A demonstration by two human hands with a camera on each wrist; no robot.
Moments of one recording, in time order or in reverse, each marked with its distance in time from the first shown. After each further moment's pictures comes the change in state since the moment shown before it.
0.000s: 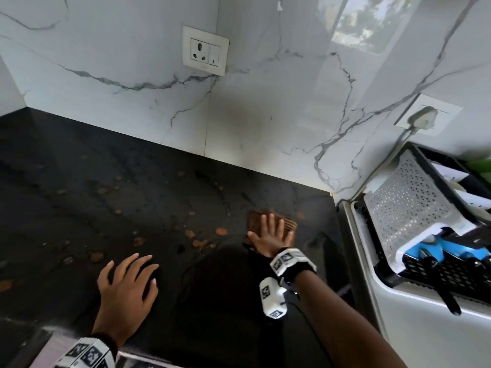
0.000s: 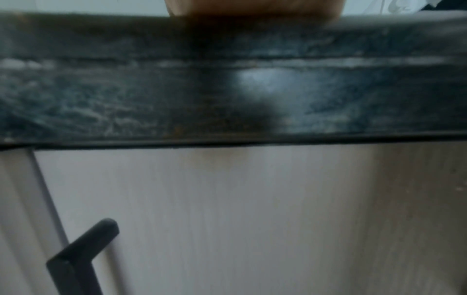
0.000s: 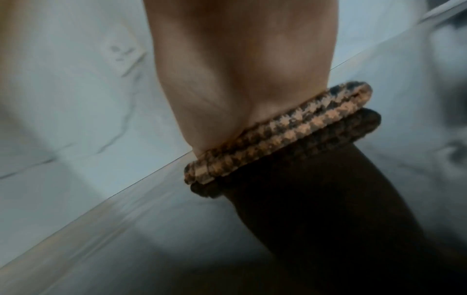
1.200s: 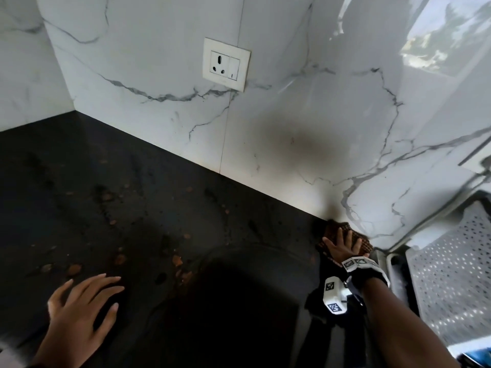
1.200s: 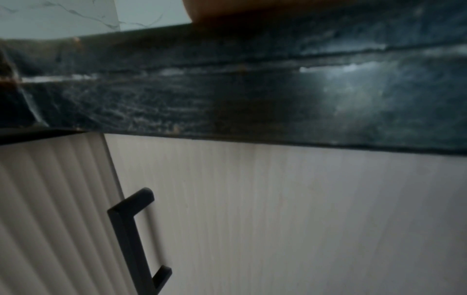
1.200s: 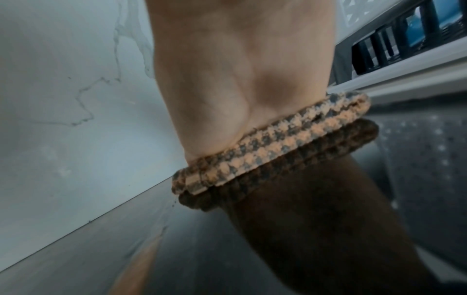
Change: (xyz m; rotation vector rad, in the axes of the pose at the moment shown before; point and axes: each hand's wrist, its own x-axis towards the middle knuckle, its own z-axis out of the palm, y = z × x) left_hand 0.005 -0.012 0.004 0.008 -0.202 -0.241; right_hand 0.162 0.158 -0.092 -0.023 0.008 0.189
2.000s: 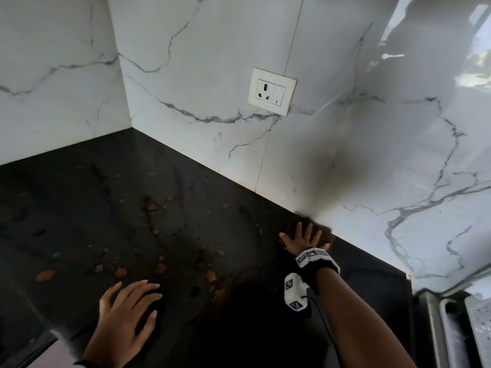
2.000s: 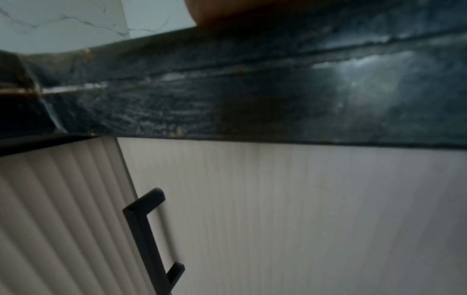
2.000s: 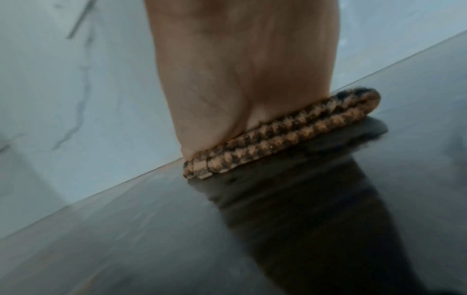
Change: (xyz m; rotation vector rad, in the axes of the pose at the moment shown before) left_hand -0.002 0.013 -0.007 -0.013 0.131 0.046; right_hand -0.044 -0.197 0.016 -0.026 -0.084 -0.272
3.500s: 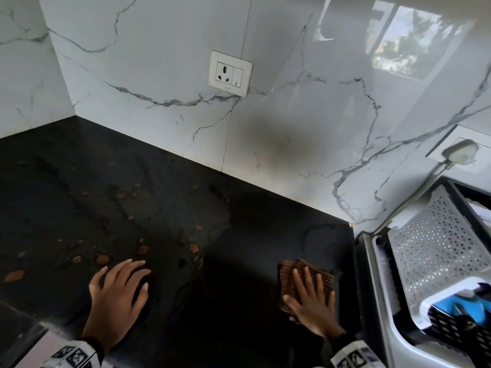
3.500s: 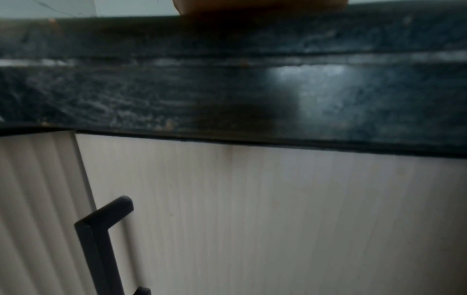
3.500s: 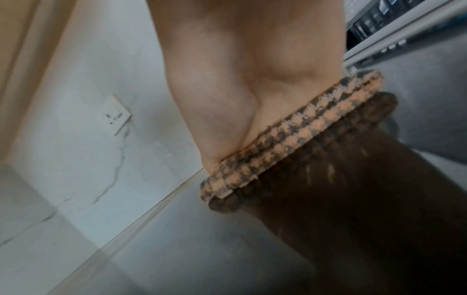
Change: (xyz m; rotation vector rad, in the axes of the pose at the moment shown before) left_hand -0.002 0.005 -0.008 -0.019 -0.026 0.007; right_hand -0.208 0.128 0.097 -0.072 -0.013 0.010
